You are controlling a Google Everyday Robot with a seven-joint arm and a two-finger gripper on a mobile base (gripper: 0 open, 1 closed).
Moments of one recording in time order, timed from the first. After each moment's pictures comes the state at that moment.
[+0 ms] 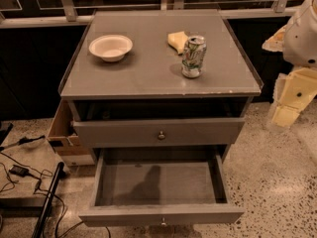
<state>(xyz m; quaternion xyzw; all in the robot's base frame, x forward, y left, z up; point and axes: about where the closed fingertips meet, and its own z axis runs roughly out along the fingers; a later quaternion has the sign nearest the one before) 0.438 -0.216 0.977 -0.60 0.78 -0.04 0.16</state>
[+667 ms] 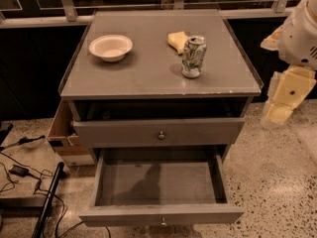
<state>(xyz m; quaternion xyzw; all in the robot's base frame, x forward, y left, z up) 0.448 -0.215 0.974 -0.59 0.79 -0.04 0.17</state>
